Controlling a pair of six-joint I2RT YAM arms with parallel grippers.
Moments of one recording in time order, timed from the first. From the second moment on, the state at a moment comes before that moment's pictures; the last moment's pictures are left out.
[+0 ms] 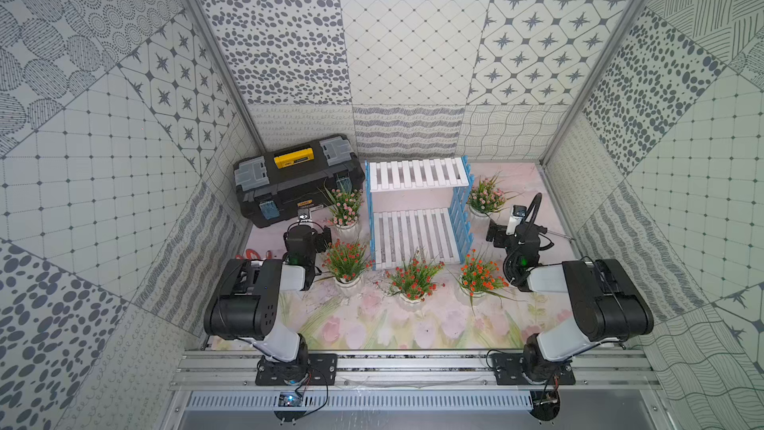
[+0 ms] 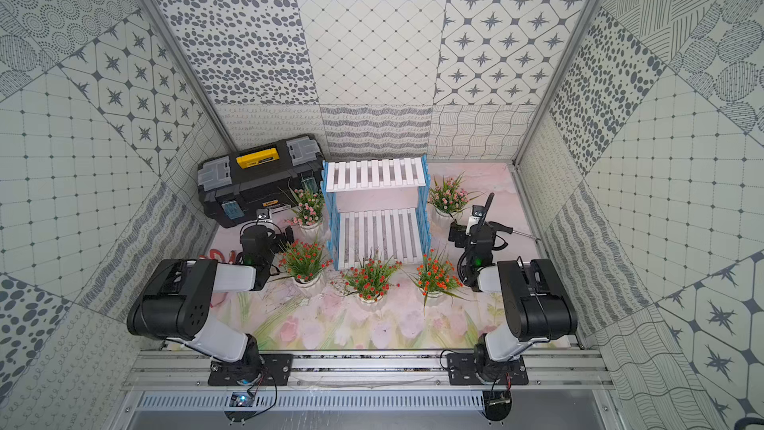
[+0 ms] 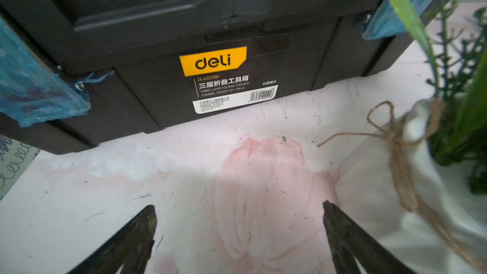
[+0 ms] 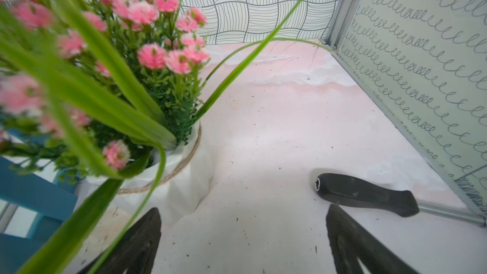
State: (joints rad) left arm -0.04 1.58 0.41 0.71 -0.17 -0.02; right arm 0.07 1.56 0.40 0.82 0.20 0.05
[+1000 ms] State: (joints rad) left arm -0.03 1.46 0.70 0.36 -0.15 -0.04; right arm 0.08 1.15 0.74 0.15 0.34 0.15
